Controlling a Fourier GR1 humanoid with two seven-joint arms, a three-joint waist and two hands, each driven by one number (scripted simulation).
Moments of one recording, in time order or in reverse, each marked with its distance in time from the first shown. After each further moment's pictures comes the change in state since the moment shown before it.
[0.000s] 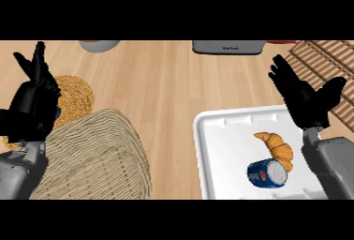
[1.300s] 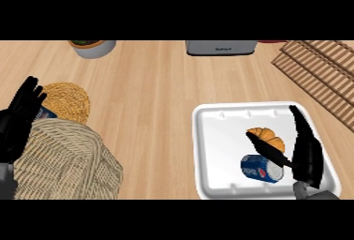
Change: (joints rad) left arm 0.201 0.055 0.157 0.111 0.072 -0.192 -0.005; right arm 0.332 -0.002 0.188 -0.071 0.813 -0.650 0.188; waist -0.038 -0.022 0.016
